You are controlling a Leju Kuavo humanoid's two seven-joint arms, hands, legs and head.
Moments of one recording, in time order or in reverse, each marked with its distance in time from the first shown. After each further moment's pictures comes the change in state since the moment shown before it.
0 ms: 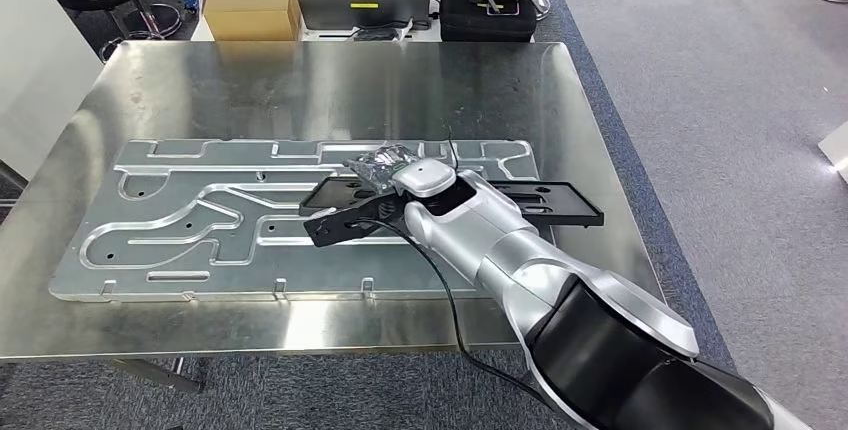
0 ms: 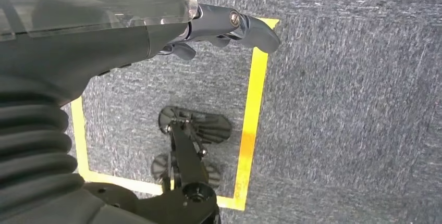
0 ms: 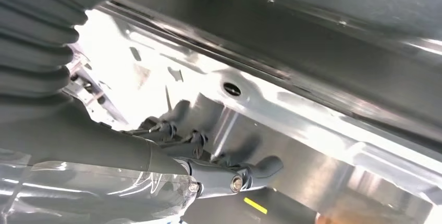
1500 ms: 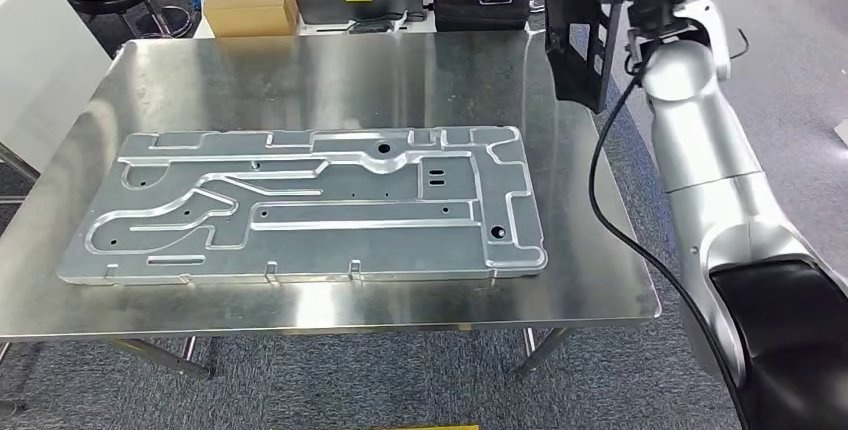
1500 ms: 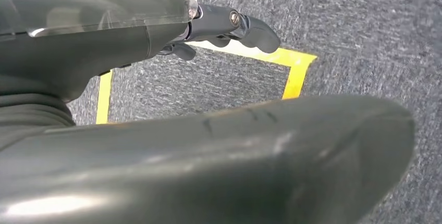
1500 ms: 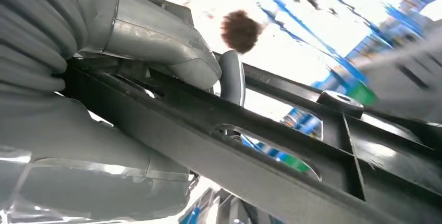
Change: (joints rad) left arm 0.034 0.029 0.053 -0.007 0.038 0.070 0.031; right arm -0.024 -0.467 -0.645 -0.635 -0.514 -0.275 -0.322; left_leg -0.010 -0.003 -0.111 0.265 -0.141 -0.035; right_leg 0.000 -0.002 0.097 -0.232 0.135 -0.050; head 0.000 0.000
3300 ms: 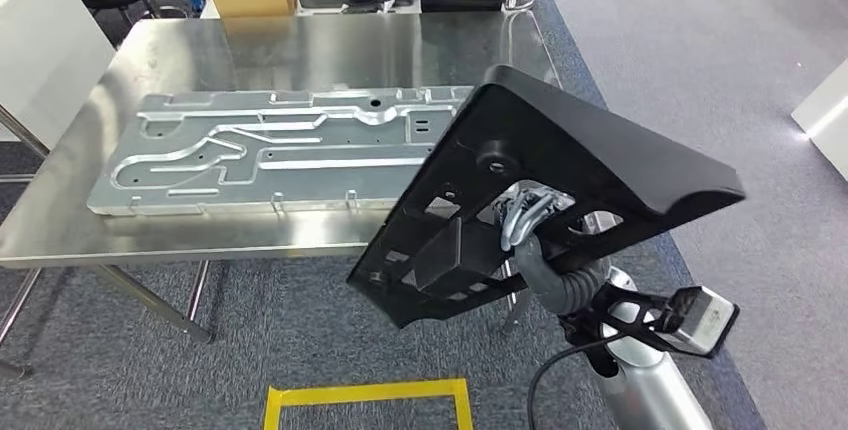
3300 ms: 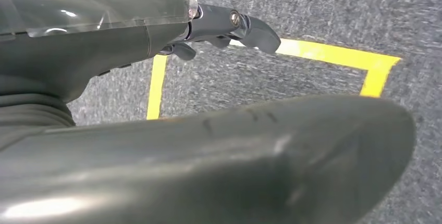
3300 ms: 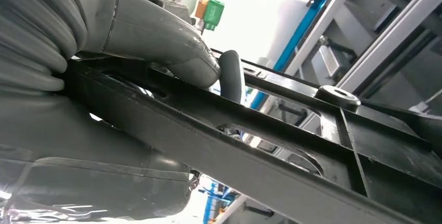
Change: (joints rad) left arm 0.013 -0.014 0.006 -0.001 -0.011 0.037 0.063; right arm 0.890 -0.021 0.044 -0.832 -0.547 0.380 -0.332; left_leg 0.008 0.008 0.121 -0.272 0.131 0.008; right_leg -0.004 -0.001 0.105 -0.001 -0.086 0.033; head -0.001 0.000
